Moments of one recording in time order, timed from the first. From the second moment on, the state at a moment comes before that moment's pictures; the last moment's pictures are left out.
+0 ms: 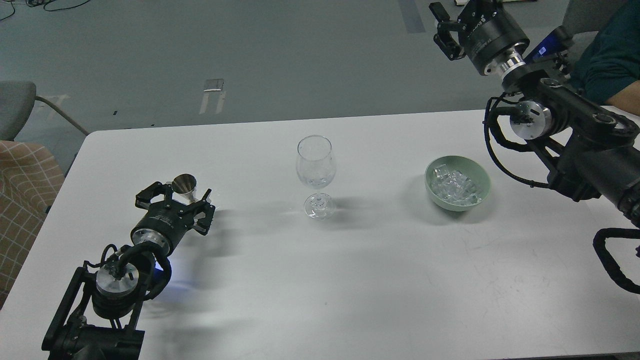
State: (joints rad) left arm -0.10 0.03 -1.61 -1.22 0.20 0.00 0.25; right arm 1.04 -0.25 0.60 0.61 -0.28 0.26 0.49
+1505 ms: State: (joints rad) left arm 0.04 0.39 -1.86 -1.20 0.21 -0.49 0.27; right arm 1.04 -0.43 0.58 0.73 -0.36 0.26 0.49
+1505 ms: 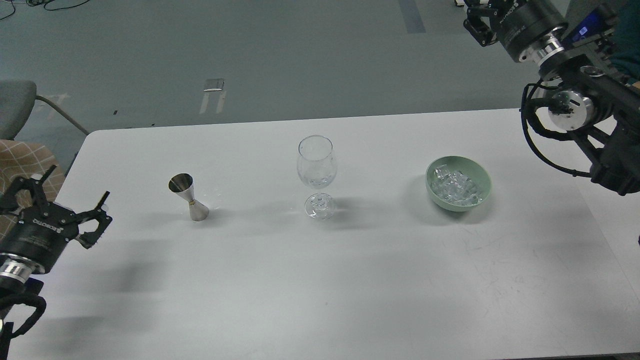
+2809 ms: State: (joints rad) left arm -0.74 0.42 -1.33 -0.80 0.68 -0.46 -0.09; right arm 1.13 -0.55 0.30 0.88 -0.72 0.13 0.49
